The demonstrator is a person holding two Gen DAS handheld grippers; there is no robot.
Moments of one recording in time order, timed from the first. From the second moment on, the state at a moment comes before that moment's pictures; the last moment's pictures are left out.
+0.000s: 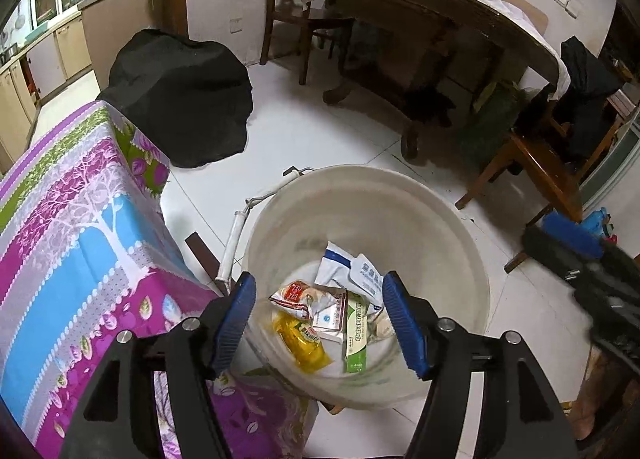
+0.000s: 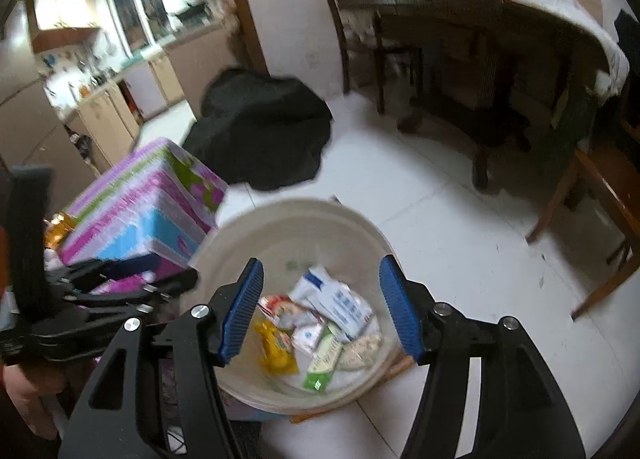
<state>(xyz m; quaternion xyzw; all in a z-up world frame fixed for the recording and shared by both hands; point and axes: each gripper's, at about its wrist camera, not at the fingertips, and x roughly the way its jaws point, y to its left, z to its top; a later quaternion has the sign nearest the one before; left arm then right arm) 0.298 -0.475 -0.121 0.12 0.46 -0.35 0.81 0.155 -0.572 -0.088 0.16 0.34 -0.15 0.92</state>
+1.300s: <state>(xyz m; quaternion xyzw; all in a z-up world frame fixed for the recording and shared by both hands) 0.417 -0.026 -0.139 -0.07 0.46 -0.05 0.88 0.151 -0.375 -0.103 0.09 0.31 0.02 0.95</state>
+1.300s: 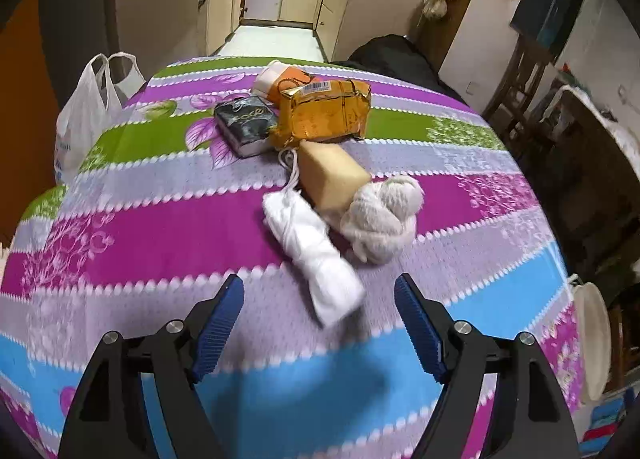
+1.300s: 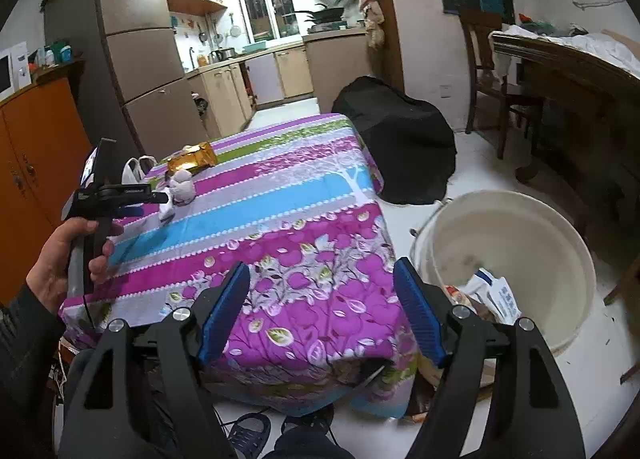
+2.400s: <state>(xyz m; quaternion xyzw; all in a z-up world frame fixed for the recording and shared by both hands) 0.420 0.053 -0.155 -0.08 0.45 -0.09 0.89 0.451 -0.187 -0.074 0.12 0.45 0.23 0.86</state>
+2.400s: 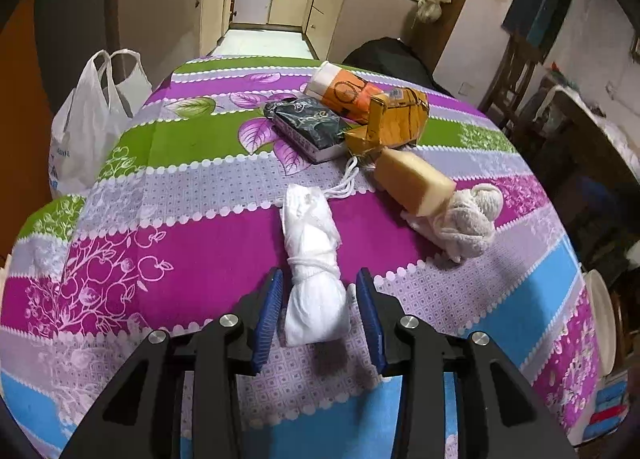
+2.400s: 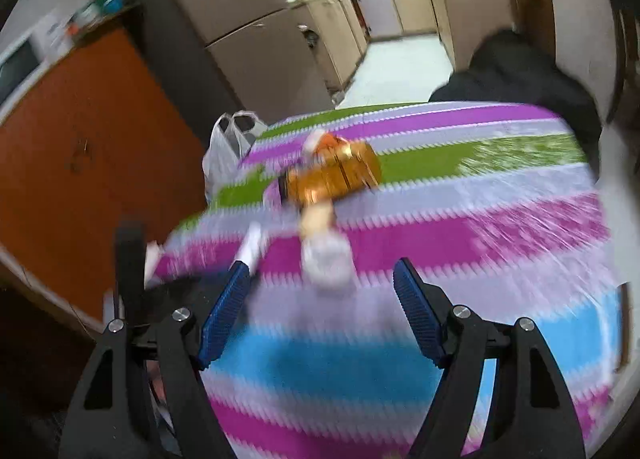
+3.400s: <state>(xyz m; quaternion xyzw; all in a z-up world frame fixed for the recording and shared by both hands) 0.407 0.067 -0.153 -0.13 0.43 -0.10 0.89 0.522 -0.177 -0.106 0.22 0.48 0.14 0.84</state>
